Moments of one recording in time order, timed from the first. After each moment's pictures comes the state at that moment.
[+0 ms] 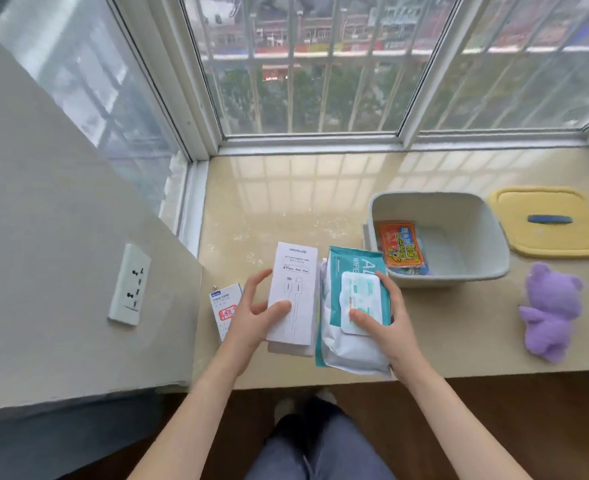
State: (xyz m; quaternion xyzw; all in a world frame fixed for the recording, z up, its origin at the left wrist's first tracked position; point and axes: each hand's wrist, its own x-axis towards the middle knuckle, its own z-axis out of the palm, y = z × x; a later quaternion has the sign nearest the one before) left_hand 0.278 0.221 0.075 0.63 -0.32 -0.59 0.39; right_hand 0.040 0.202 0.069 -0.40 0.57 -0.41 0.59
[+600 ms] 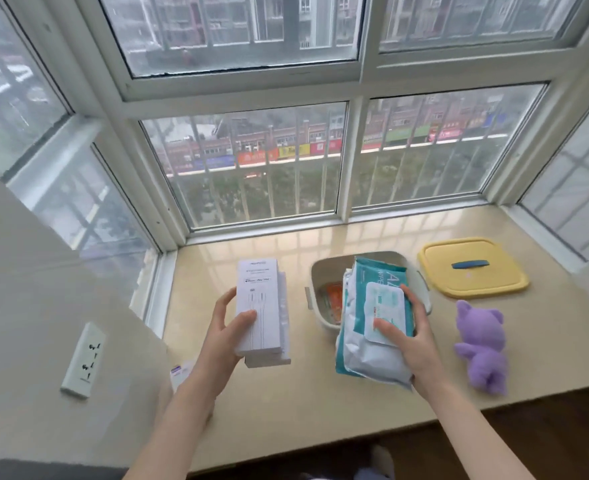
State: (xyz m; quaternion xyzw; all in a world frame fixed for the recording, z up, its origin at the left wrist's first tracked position) left_hand 0.196 0.201 0.169 0.54 -0.33 -0.61 0.49; right_hand -0.107 0.202 0.150 -0.34 0.52 -0.55 0.56
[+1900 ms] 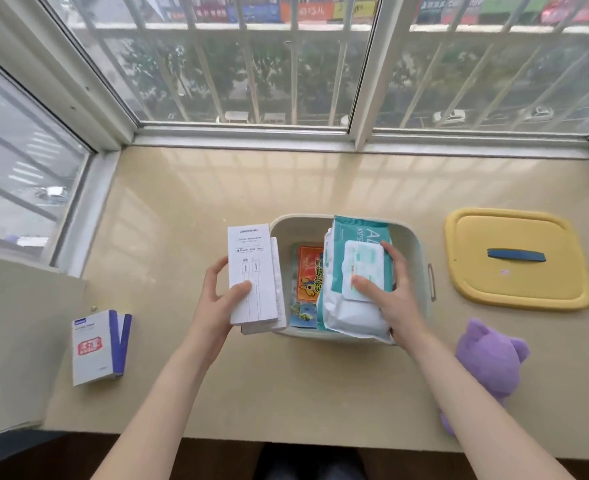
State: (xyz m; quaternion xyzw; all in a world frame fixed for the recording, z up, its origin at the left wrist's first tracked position) left_hand 0.062 0.038 0.022 0.64 -0.20 -0.58 0.46; right_hand -0.209 -0.039 0.001 -0.39 0.57 -0.37 0.62
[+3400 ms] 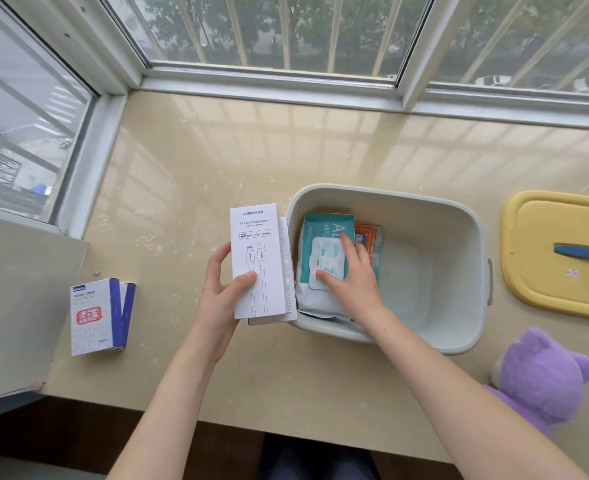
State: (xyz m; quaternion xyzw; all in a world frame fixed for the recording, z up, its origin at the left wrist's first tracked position) left_hand 0.074 0.043 -0.026 0.64 -0.15 -0.57 0.49; right_hand -0.124 -0.058 -0.132 -0.64 0.61 -0.11 0.45
